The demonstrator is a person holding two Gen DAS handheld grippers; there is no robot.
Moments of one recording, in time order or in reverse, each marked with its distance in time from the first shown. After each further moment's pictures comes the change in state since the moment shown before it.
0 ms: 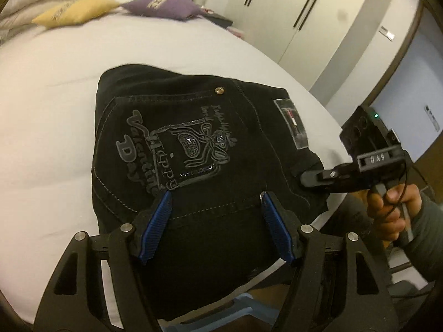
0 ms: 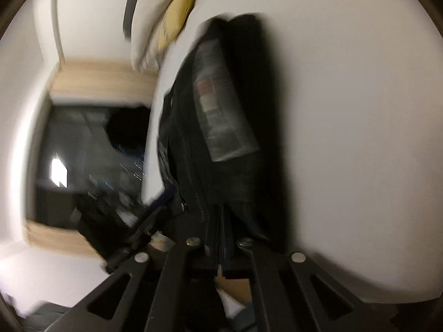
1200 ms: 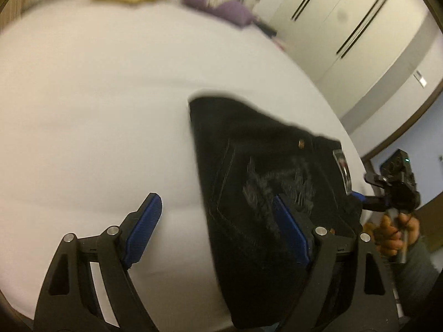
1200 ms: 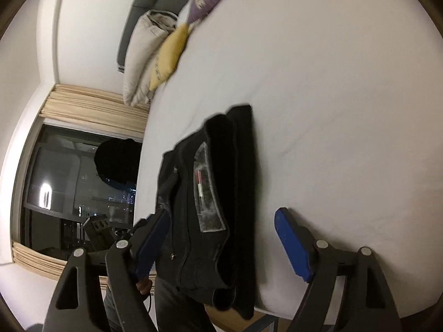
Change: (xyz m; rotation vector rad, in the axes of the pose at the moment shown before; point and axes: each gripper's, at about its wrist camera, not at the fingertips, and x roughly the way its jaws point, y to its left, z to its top) left arm -0.023 0.096 0.032 -0.249 0.039 0.036; right arm -0.003 0.027 0.057 -0.040 -0.163 -0.111
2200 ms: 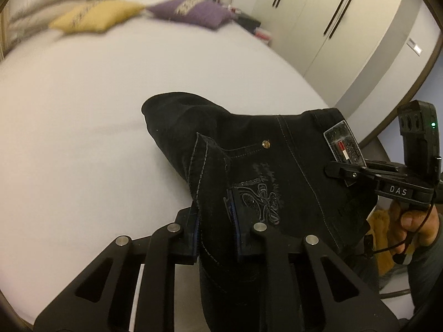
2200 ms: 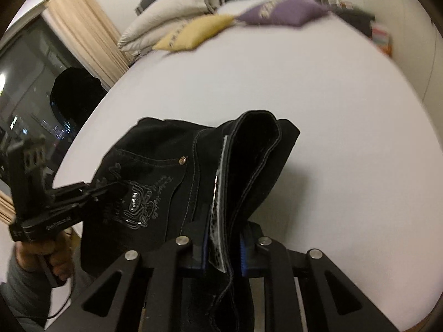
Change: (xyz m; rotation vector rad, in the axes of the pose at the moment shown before) left arm -0.024 -0.066 0.052 0.185 -0.022 0.090; right arm 0.022 0.129 0.006 -0.554 -0.030 -0.433
